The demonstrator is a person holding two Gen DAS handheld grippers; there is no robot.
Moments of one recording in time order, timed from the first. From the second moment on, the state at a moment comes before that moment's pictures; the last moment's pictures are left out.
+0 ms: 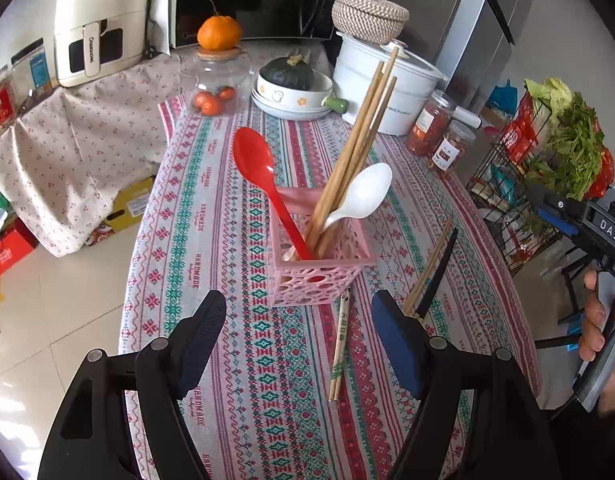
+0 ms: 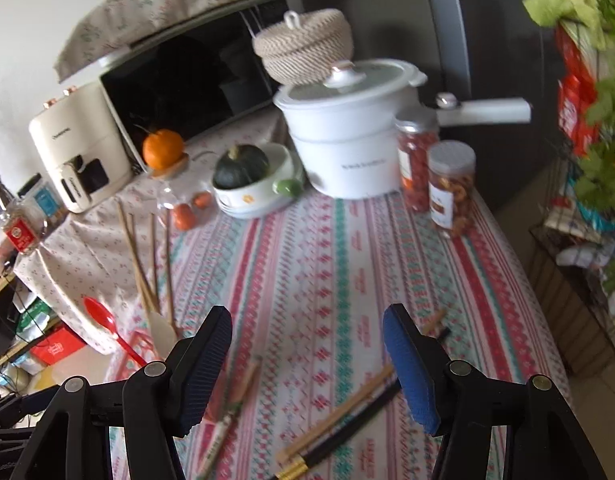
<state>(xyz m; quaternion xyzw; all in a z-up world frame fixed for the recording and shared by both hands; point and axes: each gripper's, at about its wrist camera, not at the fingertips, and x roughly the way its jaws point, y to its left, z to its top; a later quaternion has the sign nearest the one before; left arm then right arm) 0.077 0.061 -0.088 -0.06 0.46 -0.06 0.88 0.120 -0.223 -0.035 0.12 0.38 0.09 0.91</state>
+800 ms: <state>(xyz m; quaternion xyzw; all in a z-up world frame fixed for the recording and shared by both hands) 0.098 -0.006 -0.138 -0.01 0.55 -0.13 0.83 0.219 -0.254 -0.178 0.14 0.59 -0.02 0.79</state>
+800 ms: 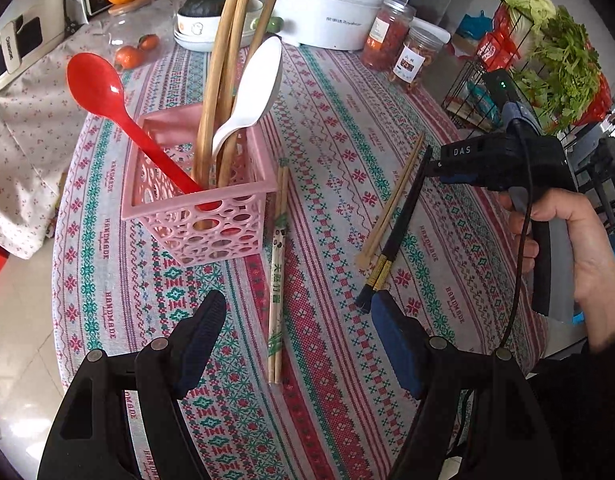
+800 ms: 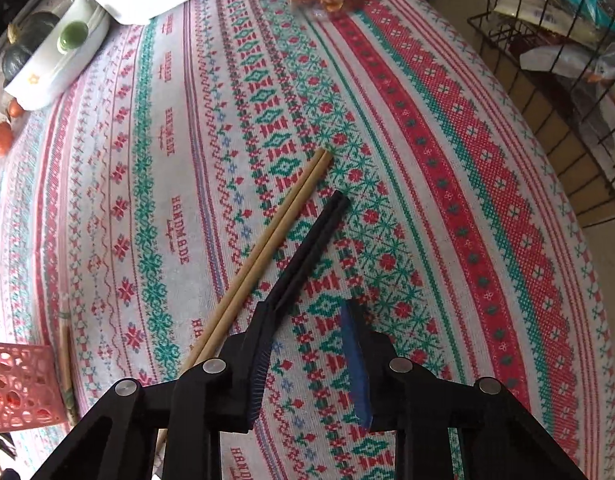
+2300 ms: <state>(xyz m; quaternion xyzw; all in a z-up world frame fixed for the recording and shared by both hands) 0.150 -0.129 -0.138 0.11 0.53 -0.22 0.81 0.161 -0.323 -0.151 0.14 0.60 0.05 0.79</state>
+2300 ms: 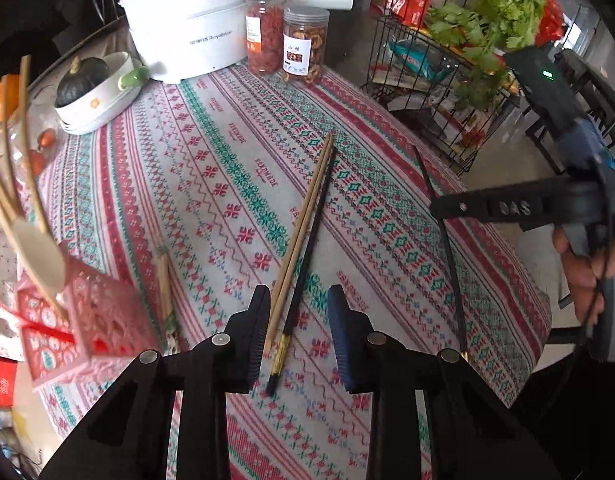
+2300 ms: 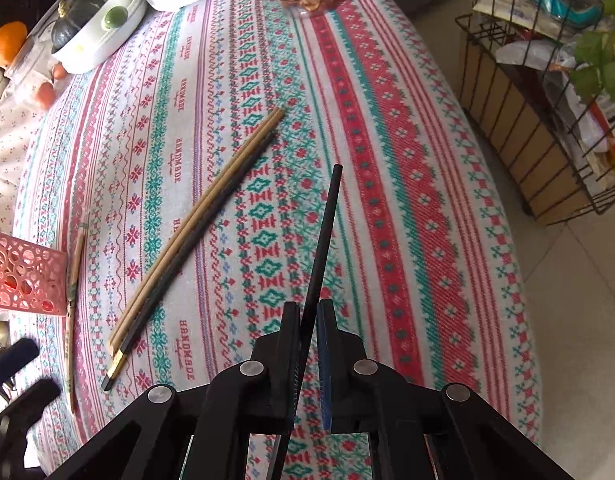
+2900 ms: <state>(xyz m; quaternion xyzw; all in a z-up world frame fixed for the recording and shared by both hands) 0.278 -0.213 -0.198 0.10 0.57 -0.20 0.79 0.160 -0.333 -0.153 0.15 0.60 0.07 0.78</state>
